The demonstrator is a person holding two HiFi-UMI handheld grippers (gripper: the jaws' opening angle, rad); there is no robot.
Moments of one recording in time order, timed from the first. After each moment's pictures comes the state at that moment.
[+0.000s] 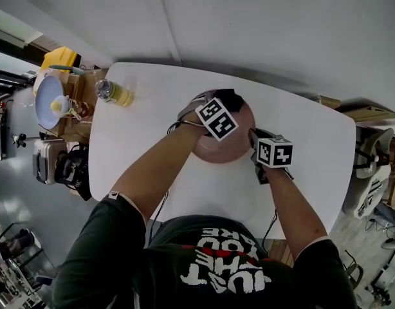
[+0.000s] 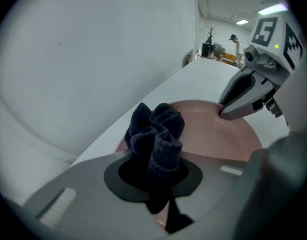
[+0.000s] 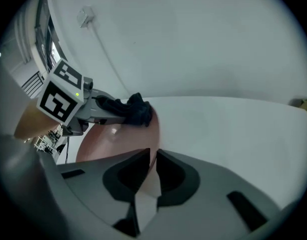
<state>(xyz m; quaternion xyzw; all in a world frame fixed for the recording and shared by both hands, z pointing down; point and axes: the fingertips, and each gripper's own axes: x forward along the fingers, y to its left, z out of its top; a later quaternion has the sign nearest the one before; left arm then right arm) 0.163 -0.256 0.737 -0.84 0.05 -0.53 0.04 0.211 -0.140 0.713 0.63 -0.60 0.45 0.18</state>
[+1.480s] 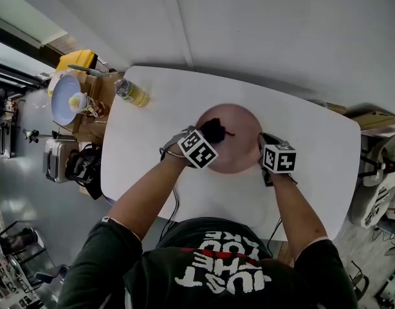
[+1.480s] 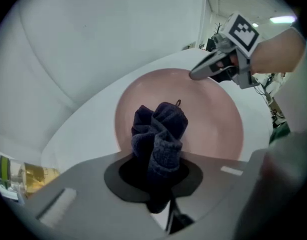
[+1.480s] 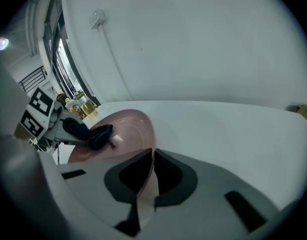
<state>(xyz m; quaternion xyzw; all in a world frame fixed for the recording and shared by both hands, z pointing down) 0.026 -0.203 0.743 -0.80 0.05 -0.59 -0.01 0.207 -0.128 0.711 0.66 -0.61 0.40 0.18</state>
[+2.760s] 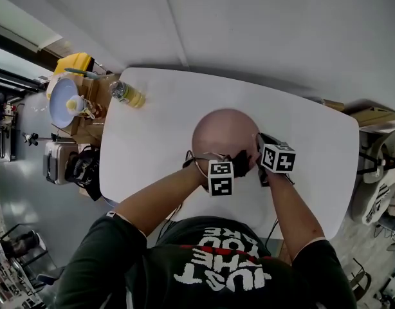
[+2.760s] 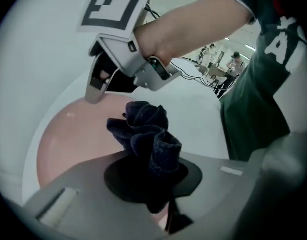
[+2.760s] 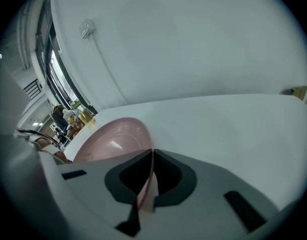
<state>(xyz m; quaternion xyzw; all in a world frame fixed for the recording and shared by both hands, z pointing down) 0.069 -0.028 0.736 -0.78 -0.29 -0.54 0.11 0.214 -0.119 0.712 0.67 -0.59 0.43 0.13</state>
